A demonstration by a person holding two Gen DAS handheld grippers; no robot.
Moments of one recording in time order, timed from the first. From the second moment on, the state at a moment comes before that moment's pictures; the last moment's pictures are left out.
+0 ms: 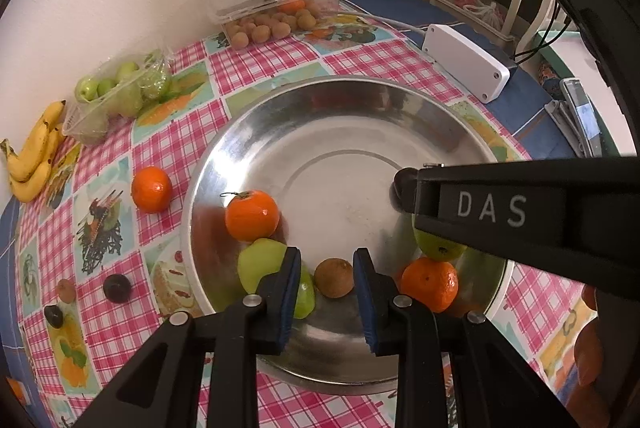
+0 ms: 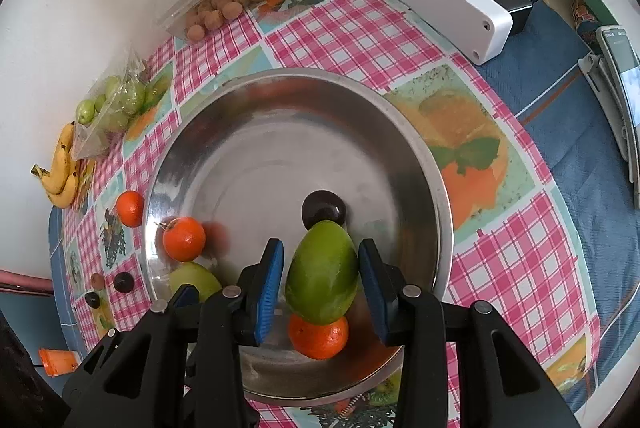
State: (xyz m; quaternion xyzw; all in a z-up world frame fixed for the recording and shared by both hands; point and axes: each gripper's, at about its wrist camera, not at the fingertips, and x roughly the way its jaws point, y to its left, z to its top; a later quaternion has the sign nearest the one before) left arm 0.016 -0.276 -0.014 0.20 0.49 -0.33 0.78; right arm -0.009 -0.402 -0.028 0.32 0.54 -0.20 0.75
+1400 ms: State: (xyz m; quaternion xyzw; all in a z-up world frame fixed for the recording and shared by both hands) left arm 0.106 -0.132 -0.016 0.00 0.57 -0.11 0.81; right arm 0.016 -0.356 -0.009 0.24 0.55 -0.17 0.78
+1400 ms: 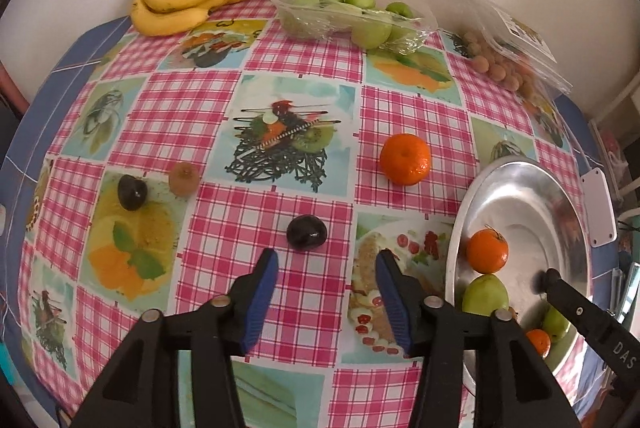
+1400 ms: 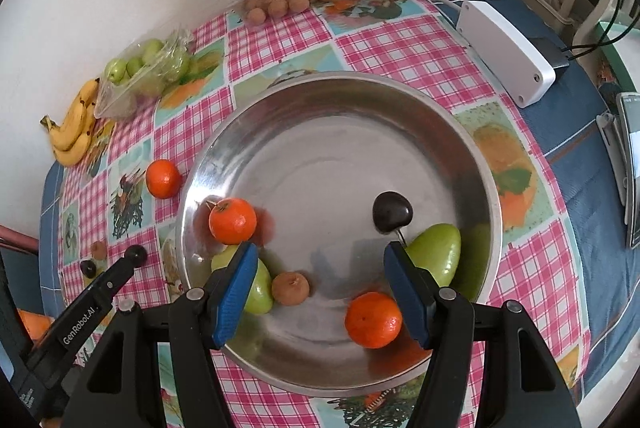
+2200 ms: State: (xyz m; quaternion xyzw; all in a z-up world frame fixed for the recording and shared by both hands) left arm 0.108 -0.133 -0.032 0.03 0.59 -0.09 0.80; right arm 0.022 -0.354 -0.019 0.23 0.56 -0.18 0.77
